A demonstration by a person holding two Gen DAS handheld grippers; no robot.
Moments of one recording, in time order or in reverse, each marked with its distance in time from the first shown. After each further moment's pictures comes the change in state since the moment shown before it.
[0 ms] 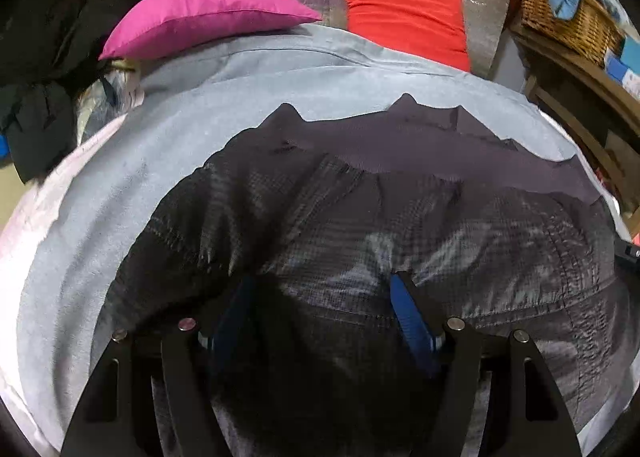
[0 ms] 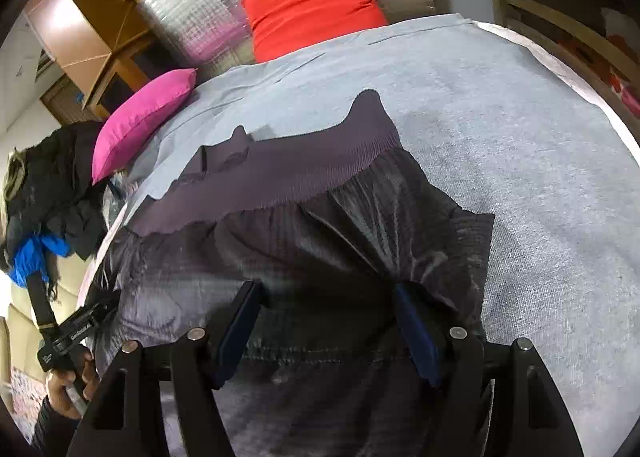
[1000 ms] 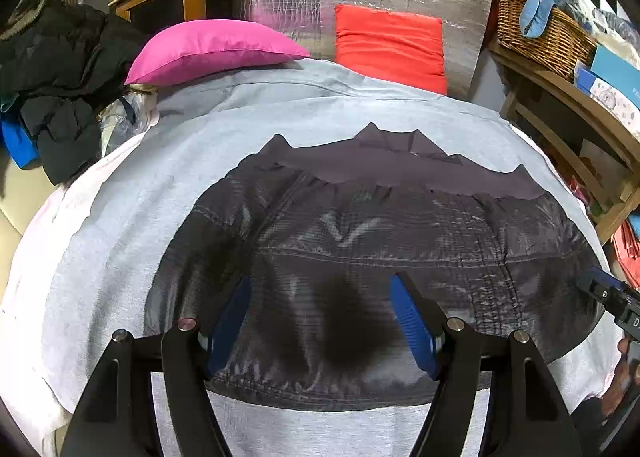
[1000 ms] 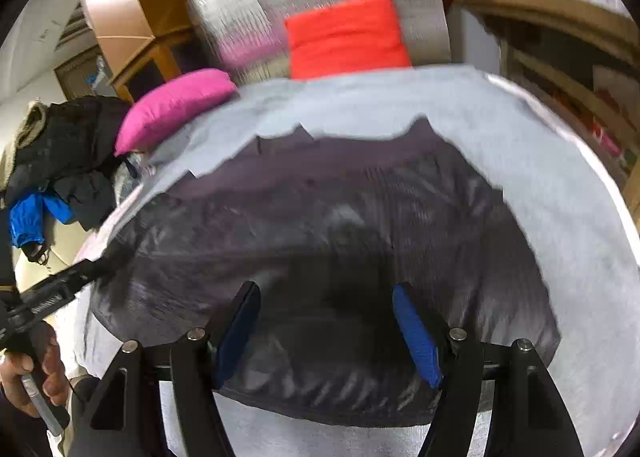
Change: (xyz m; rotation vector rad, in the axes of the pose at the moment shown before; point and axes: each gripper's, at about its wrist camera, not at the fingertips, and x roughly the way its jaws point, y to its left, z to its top) left arm -0.093 -0.019 -0.023 -0.008 -0.071 -0.027; right arm -0.067 0.092 -0.077 -0.126 -0.157 -0.076
